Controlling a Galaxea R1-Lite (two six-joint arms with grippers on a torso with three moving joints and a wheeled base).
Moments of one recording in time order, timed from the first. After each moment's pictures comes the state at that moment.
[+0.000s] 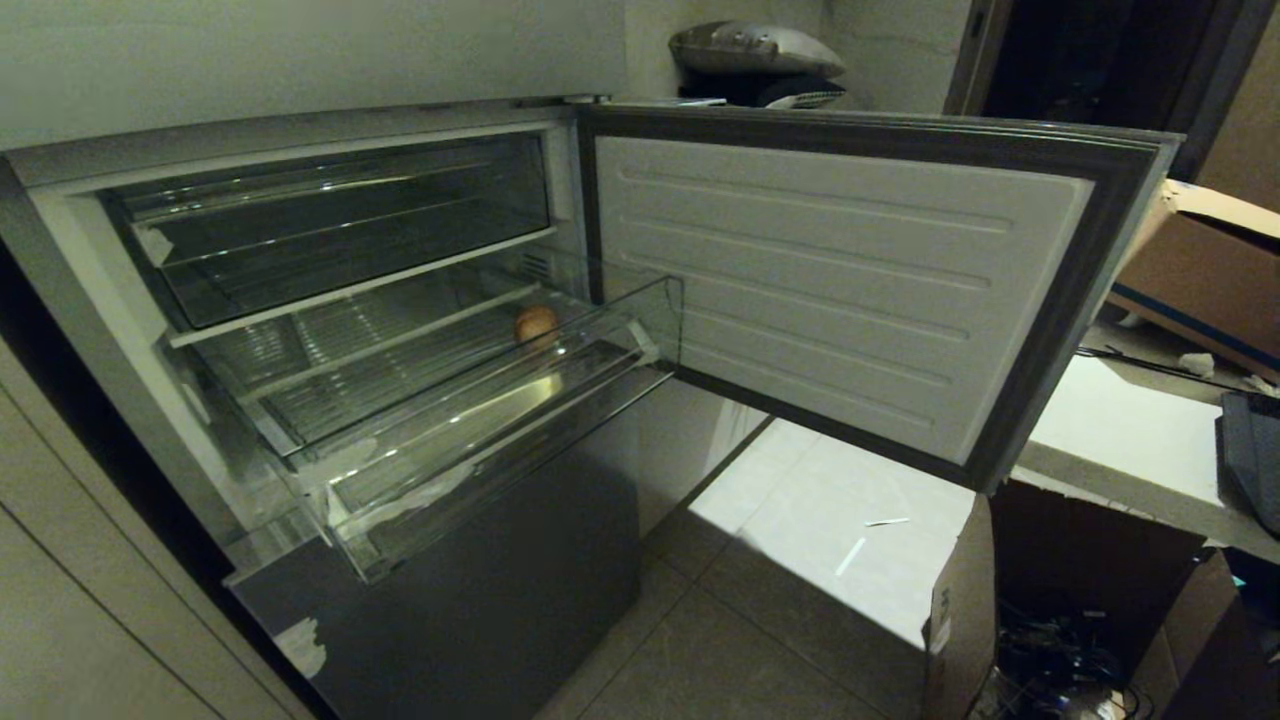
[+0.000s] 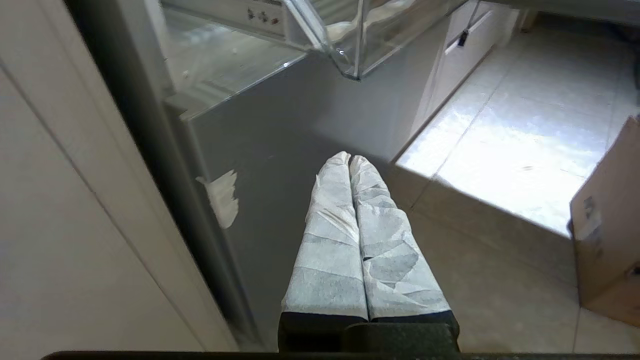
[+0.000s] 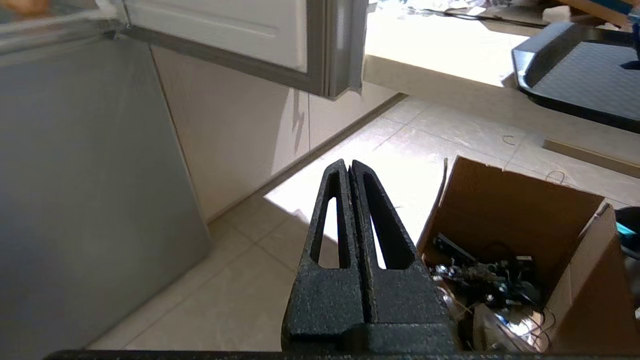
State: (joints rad) left arm -0.01 0.00 0.00 0.00 0.00 0.00; right arm -0.01 0.00 0.00 -0.08 -0.02 0.02
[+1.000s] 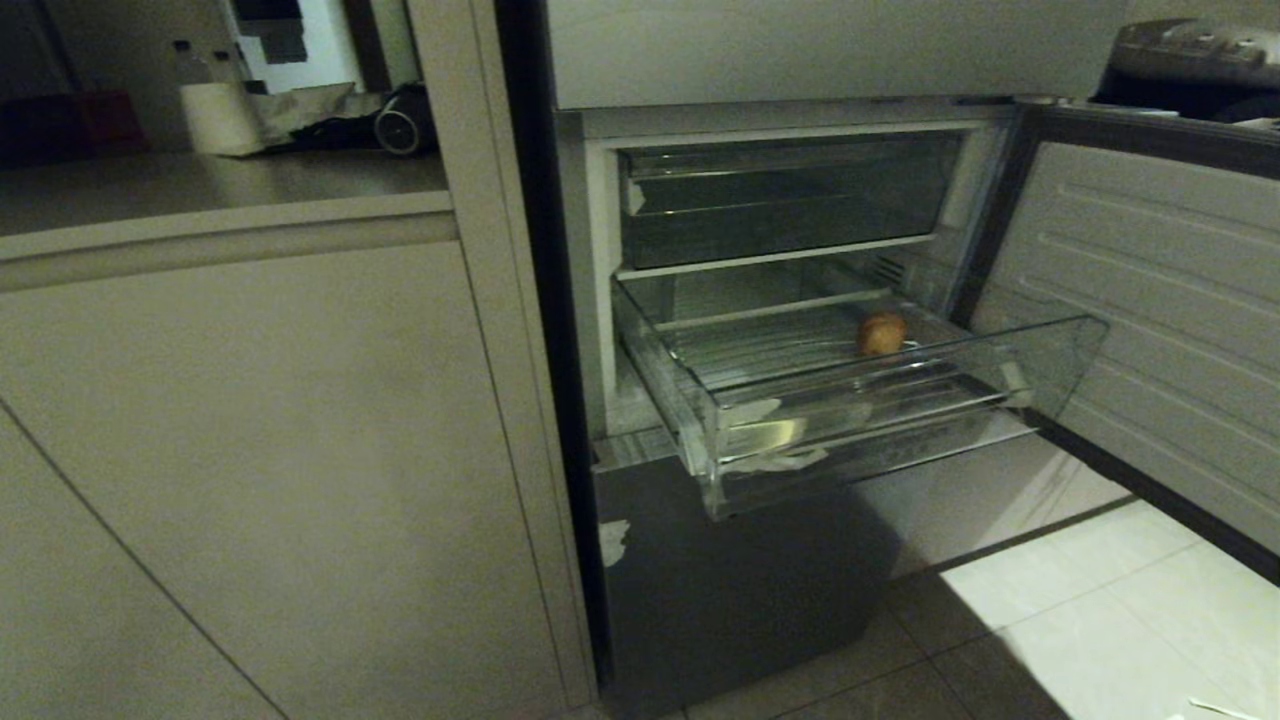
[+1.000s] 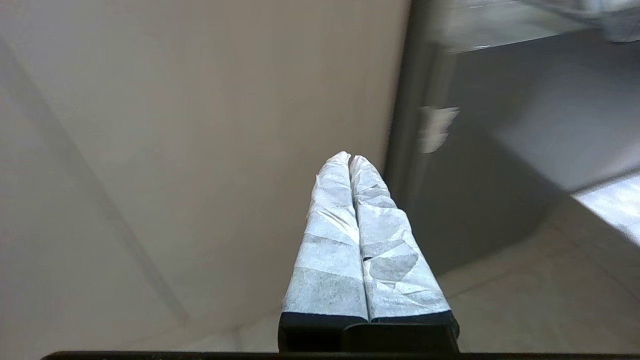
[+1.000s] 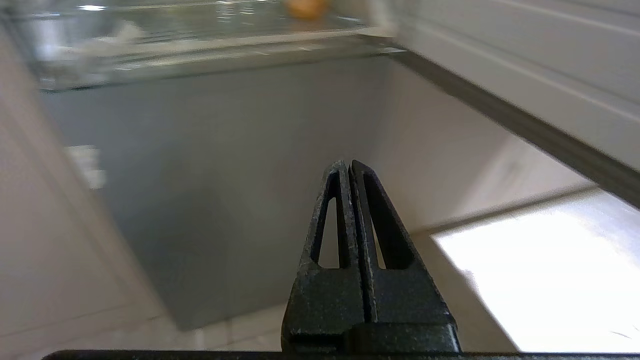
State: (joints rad) left arm 0.00 0.00 0.00 0.00 0.00 0.00; right arm 0.00 0.00 0.00 -0.08 -0.02 0.02
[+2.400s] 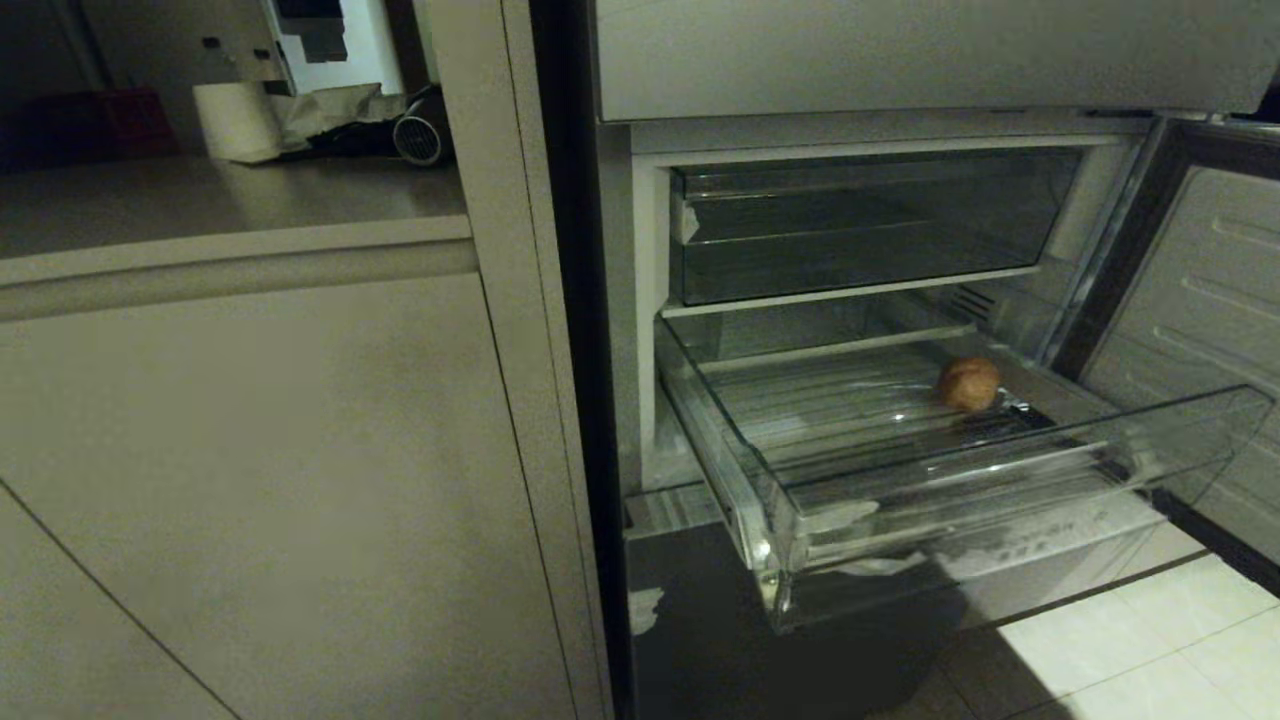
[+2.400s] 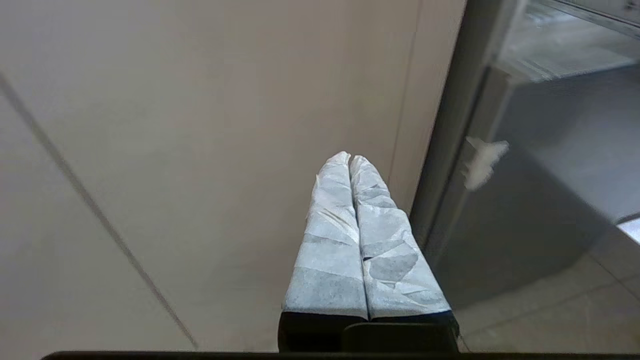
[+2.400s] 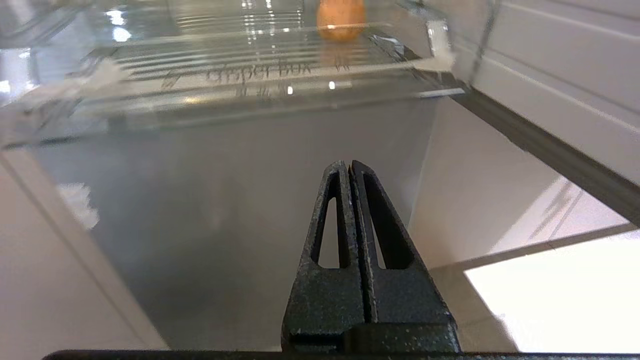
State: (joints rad) left arm 0.00 0.00 0.00 0.00 0.00 0.00; right arm 0.00 0.00 0.00 -0.08 -0.02 0.02
